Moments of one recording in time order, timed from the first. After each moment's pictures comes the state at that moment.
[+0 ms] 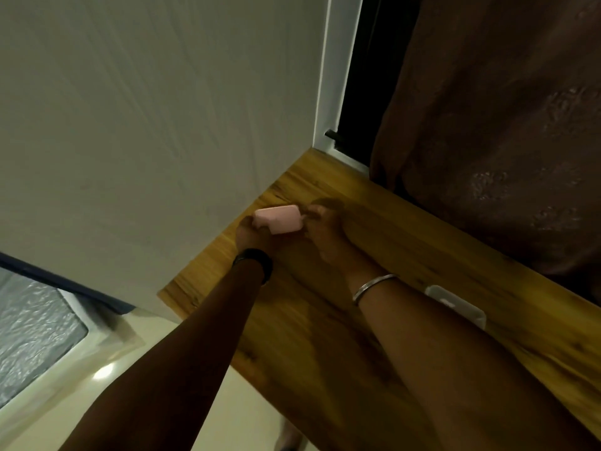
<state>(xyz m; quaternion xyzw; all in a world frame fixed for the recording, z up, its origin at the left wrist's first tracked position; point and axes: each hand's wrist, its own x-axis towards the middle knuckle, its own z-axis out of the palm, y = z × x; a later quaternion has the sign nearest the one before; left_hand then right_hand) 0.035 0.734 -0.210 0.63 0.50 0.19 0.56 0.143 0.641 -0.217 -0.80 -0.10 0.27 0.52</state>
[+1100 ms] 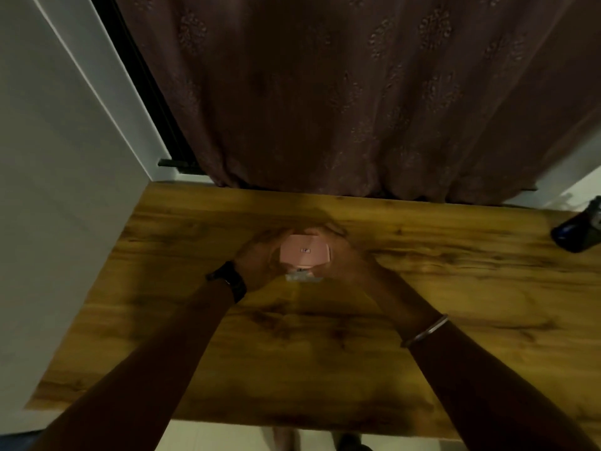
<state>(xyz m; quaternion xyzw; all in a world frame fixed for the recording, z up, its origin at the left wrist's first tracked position) 0.093 0.527 -0.170 0.94 -0.14 -0.11 0.28 0.117 0.287 -0.163 -0.94 -0.18 0.12 0.26</state>
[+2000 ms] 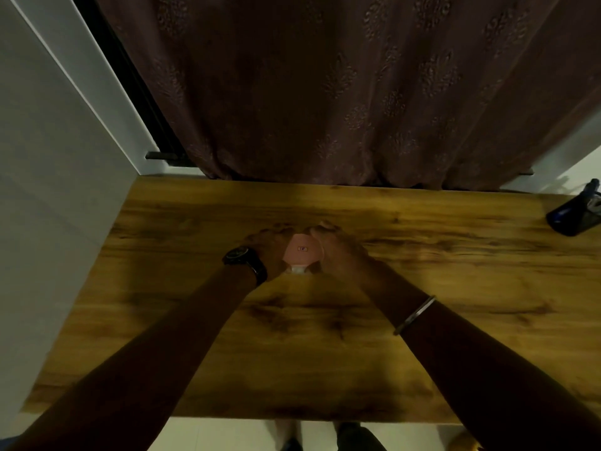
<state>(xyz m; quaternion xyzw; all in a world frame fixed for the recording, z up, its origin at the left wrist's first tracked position) 0.109 0.495 -0.163 0.97 -0.14 -0.18 0.09 0.121 0.299 -0.175 -0.96 -0.16 0.15 0.14</state>
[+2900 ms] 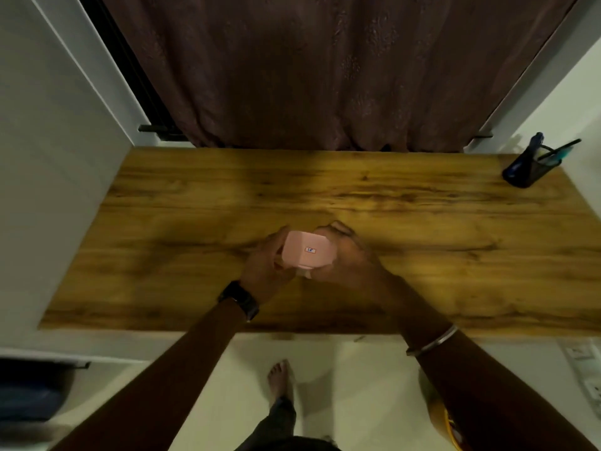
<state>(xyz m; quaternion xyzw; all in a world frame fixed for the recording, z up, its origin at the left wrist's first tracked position) -0.077 0.431 -0.181 0.88 -0.08 -0.05 0.46 -0.062 0.219 -0.132 -0.95 -0.14 0.10 0.27</state>
